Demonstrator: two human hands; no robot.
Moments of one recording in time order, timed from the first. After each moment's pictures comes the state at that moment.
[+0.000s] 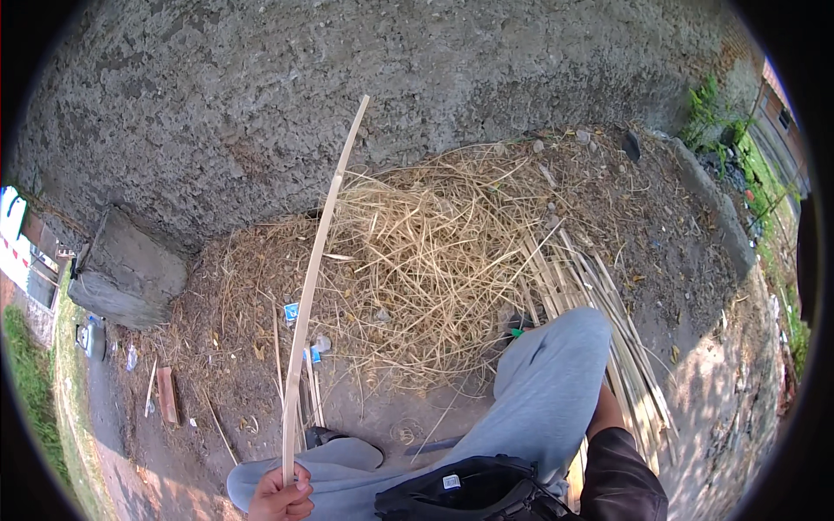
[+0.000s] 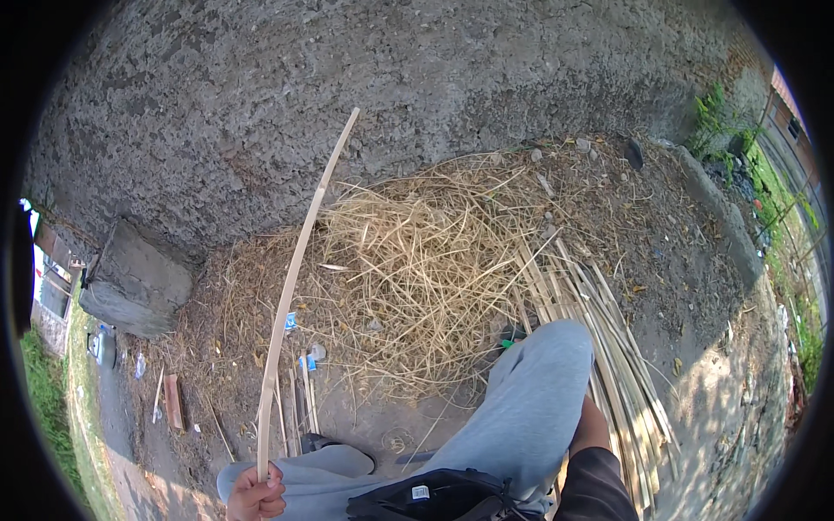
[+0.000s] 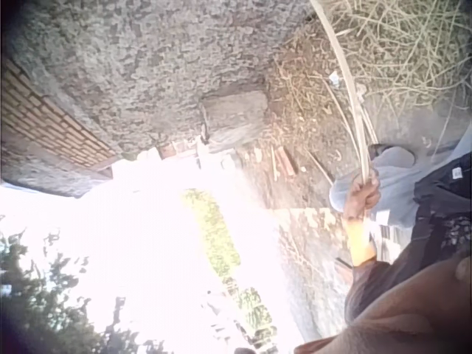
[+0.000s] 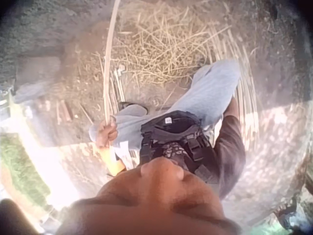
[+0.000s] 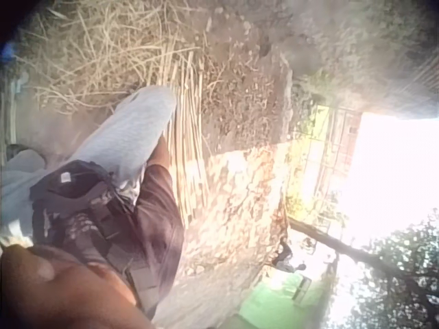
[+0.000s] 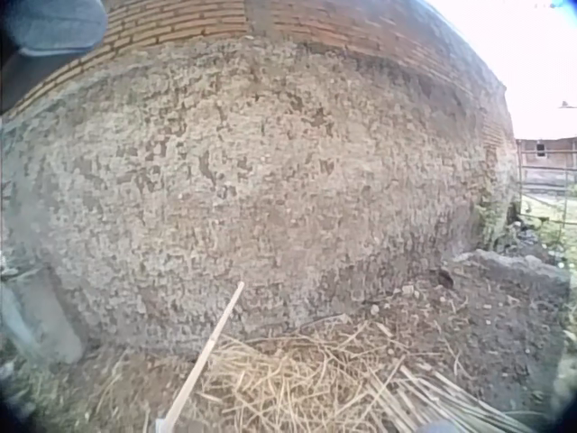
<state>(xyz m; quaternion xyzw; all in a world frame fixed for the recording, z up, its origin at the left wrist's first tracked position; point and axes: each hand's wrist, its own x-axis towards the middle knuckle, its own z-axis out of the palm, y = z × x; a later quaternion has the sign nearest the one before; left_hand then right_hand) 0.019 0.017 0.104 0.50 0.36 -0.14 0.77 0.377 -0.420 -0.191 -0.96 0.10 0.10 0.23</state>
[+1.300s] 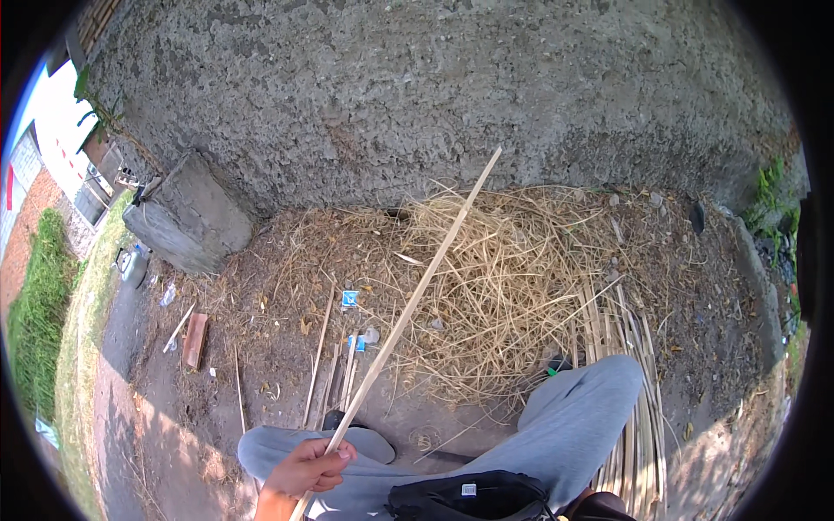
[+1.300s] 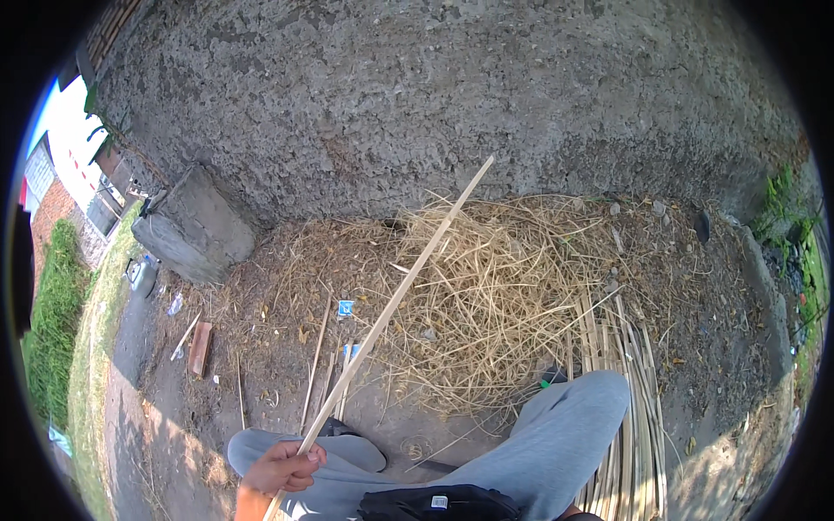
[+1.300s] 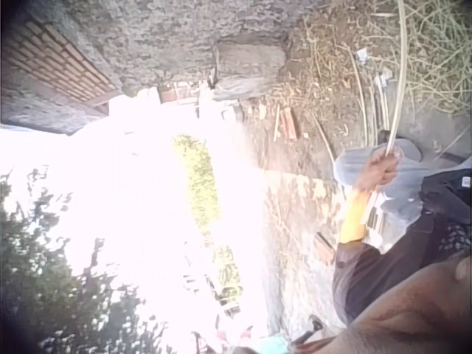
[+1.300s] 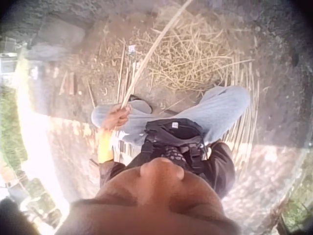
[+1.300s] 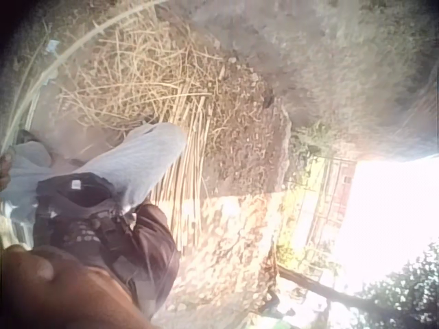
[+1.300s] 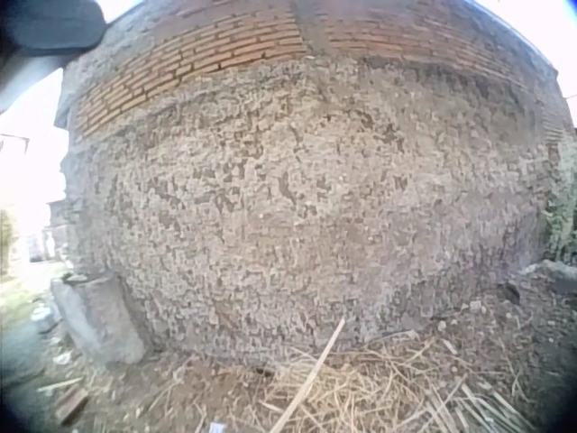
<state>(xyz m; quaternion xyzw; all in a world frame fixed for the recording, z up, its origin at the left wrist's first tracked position) 0.012 0.012 0.102 0.50 0.35 -0.16 0.78 0.324 -0.361 -0.230 -0.95 -0.07 0.23 0.17</state>
